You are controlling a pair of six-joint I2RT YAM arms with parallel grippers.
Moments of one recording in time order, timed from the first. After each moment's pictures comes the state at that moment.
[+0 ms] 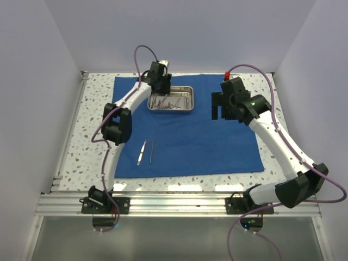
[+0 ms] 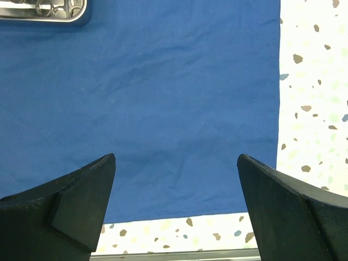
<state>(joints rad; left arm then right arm) -0.37 2.44 2.19 -0.49 -0.06 -0.20 0.46 1.38 1.48 -1.00 0.37 0.33</state>
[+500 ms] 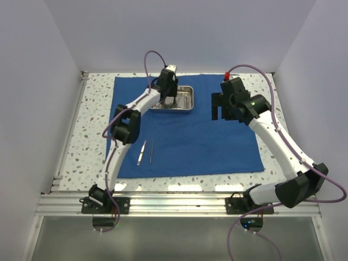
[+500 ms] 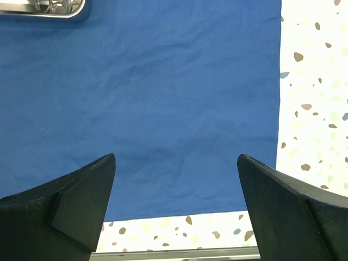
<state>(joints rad) -0.43 2.58 2.22 -0.32 -0.14 -0.20 0.46 1.38 1.48 -1.01 0.37 0.33</state>
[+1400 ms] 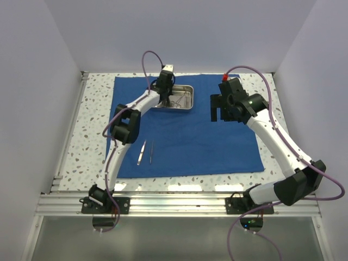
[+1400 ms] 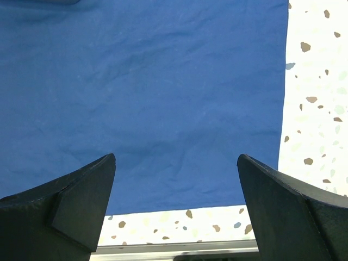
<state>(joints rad) -0.43 2.60 2.18 -0.21 -0.26 -0.21 0.46 1.41 1.48 -1.03 0.35 0.34</state>
